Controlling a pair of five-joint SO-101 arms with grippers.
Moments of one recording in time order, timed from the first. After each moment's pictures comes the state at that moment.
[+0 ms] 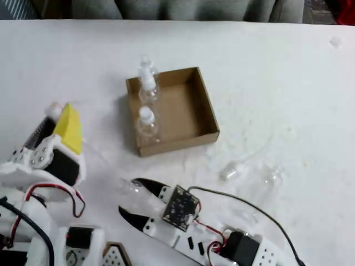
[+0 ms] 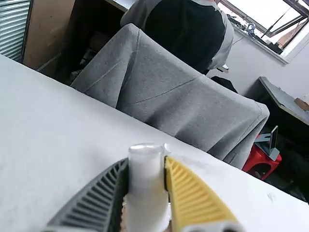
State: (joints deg) left arm -2.5 -74.0 23.0 73.8 31.6; right arm -66.5 -101.8 84.5 42.5 4.7
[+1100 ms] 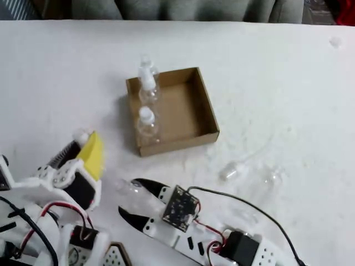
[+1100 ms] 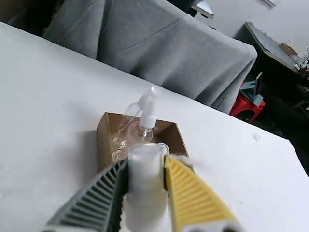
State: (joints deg) left arm 7.7 -82.3 30.3 82.2 31.7; right arm -66.8 -101.8 84.5 42.4 4.7
